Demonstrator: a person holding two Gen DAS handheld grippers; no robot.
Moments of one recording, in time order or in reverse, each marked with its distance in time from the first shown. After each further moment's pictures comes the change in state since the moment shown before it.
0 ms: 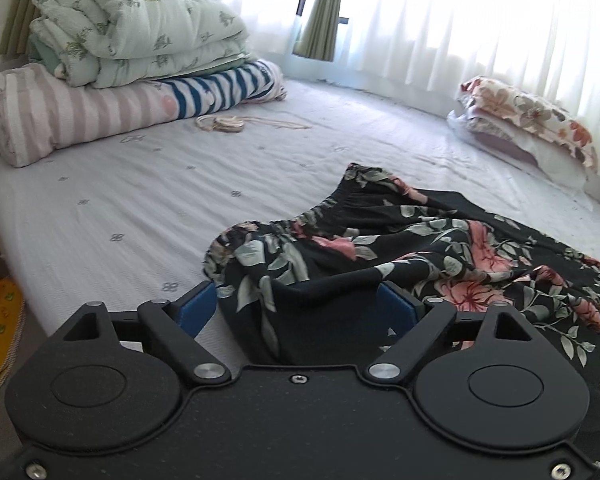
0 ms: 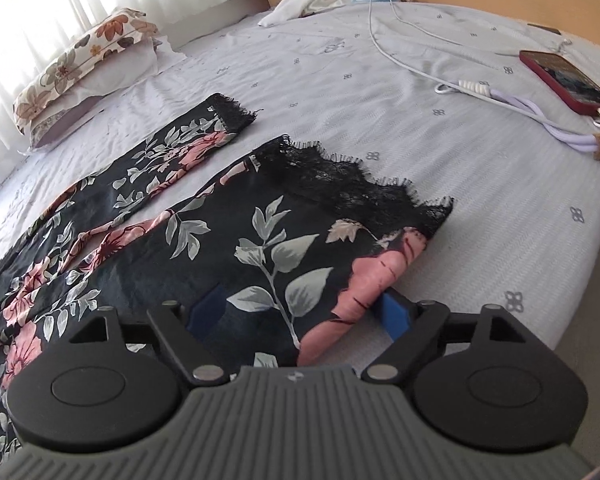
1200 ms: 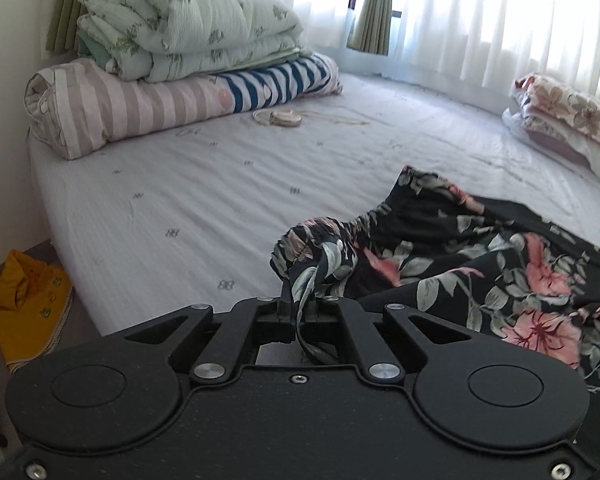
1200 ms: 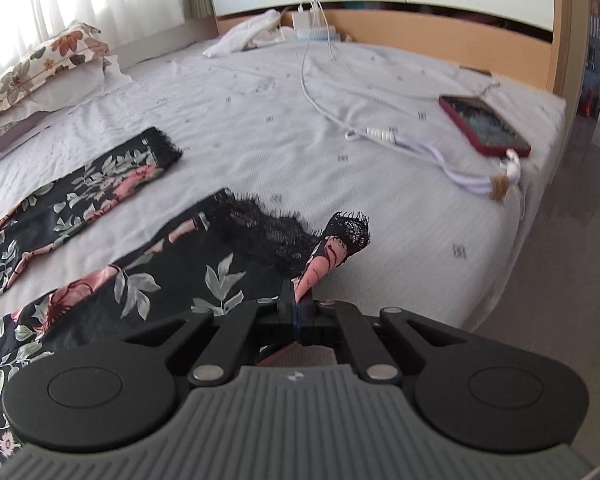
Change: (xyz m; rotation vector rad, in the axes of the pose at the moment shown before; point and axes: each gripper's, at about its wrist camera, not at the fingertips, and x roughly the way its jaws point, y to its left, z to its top) left arm 0.009 0.005 0.011 -0.039 0.037 0.195; right arm -0.036 -0.027 0.008 -0.012 -0.074 -0.207
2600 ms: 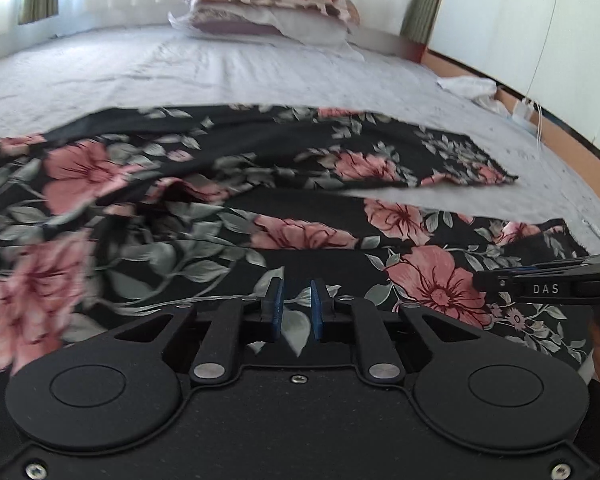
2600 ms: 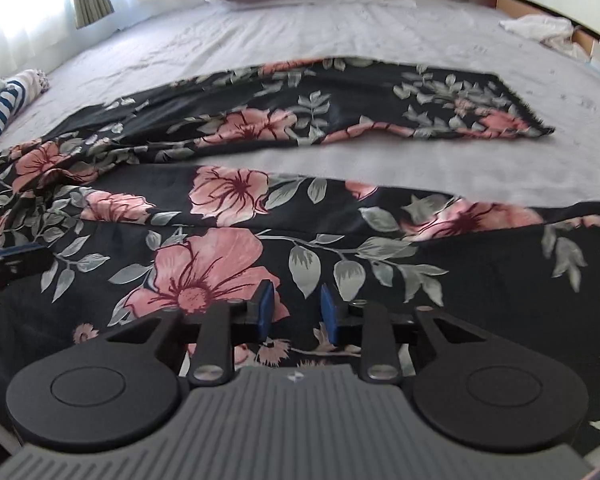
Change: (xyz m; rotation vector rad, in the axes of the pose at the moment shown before) left arm -0.057 -0.258 -0.091 0.522 0.233 -0.751; right arm -0.019 0.226 -0.074 -0.550 0.197 0.475
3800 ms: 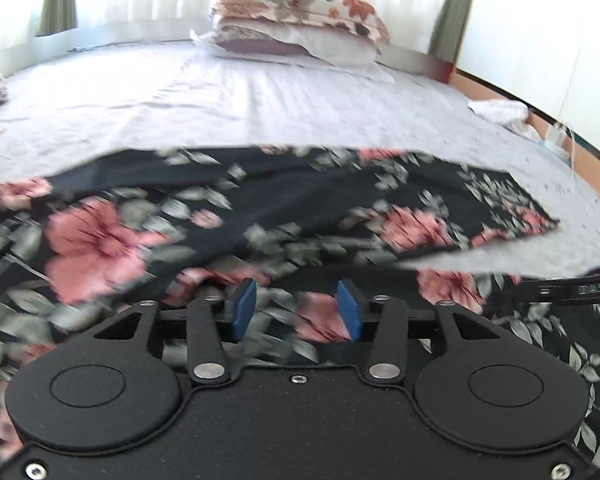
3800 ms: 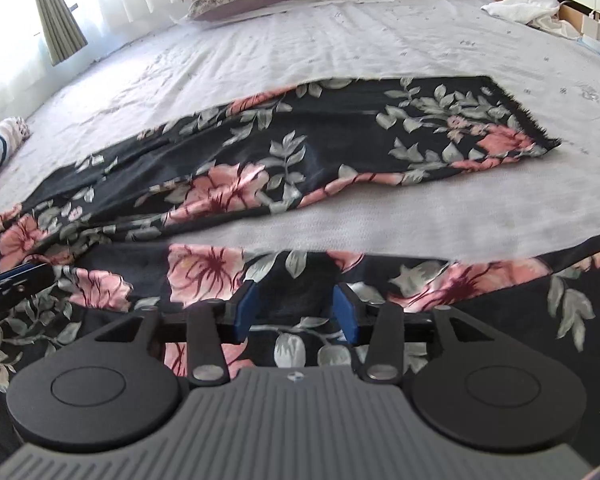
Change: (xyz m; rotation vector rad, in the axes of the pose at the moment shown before) left arm 0.022 0.039 0.060 -0.034 -0.075 0.087; right arm 0.012 -0.027 0.060 0.114 -0.026 0.012
